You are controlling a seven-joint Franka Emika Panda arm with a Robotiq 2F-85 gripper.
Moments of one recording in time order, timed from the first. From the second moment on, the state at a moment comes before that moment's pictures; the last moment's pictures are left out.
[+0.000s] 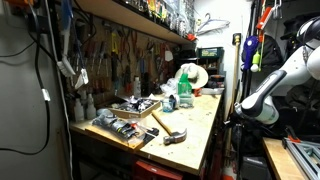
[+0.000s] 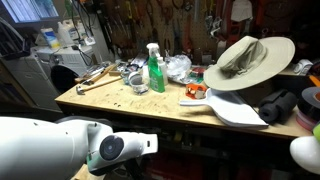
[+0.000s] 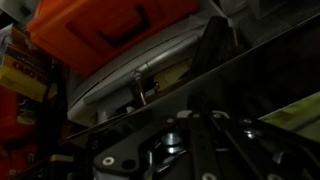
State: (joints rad) arm -1.84 1.05 0.58 -2.33 -0.57 3.44 -0.45
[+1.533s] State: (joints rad) arm -1.84 1.07 0.58 -2.33 -0.61 3.45 -0.40
